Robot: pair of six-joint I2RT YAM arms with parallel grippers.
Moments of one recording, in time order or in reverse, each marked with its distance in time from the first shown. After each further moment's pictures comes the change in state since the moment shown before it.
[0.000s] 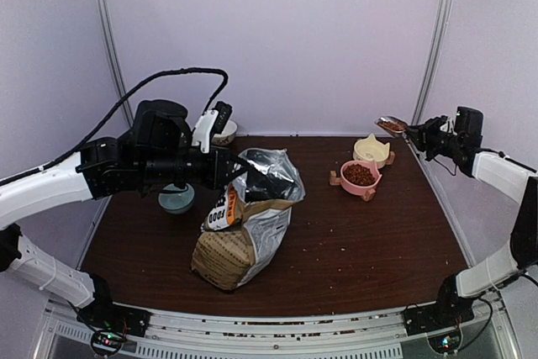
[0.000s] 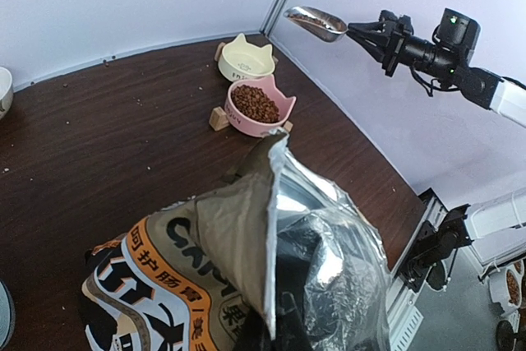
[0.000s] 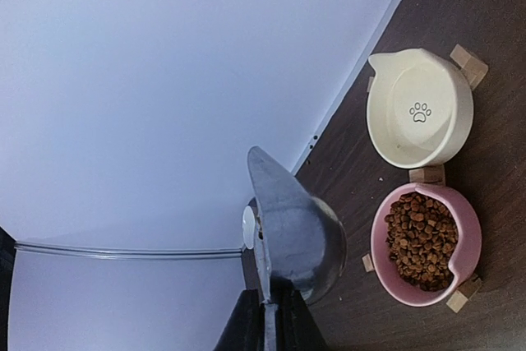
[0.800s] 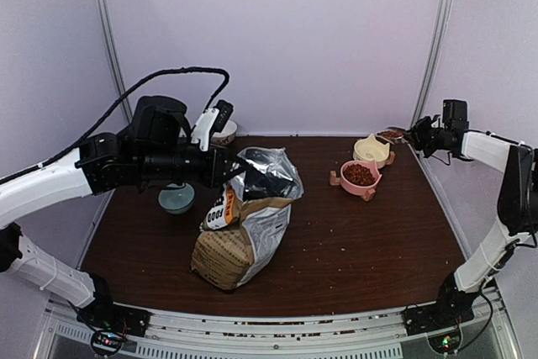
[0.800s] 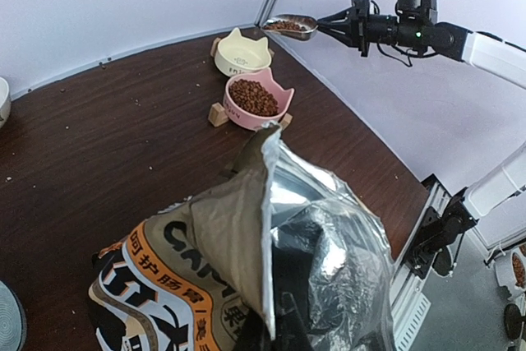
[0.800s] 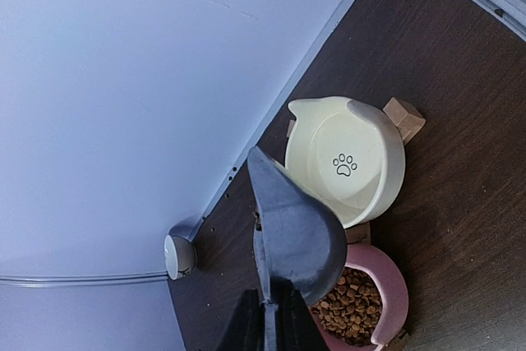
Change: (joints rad) left arm 0.024 0.007 0.026 -0.039 0.044 0.053; right arm -0.006 0.259 0.241 -0.220 0.130 -0.212
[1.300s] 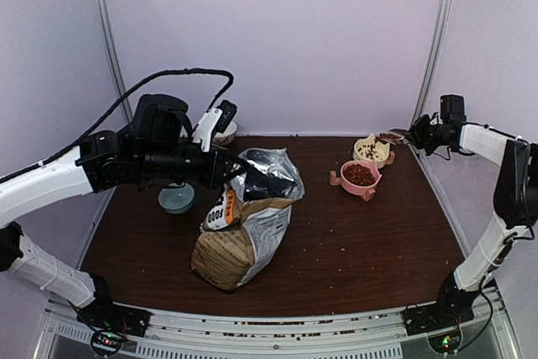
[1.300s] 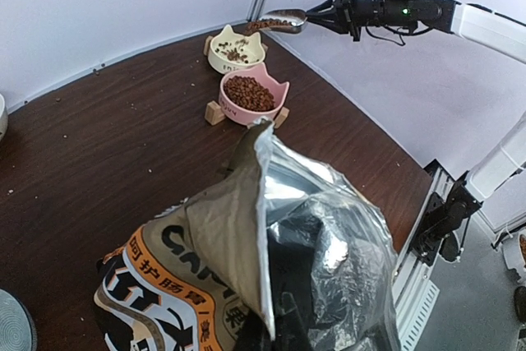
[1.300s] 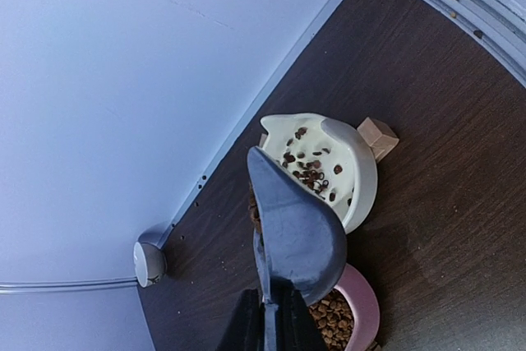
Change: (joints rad) left arm 0.002 0.009 0.019 -0.023 0.035 0.066; right arm 0.001 0.064 0.106 -0.121 0.065 -0.094
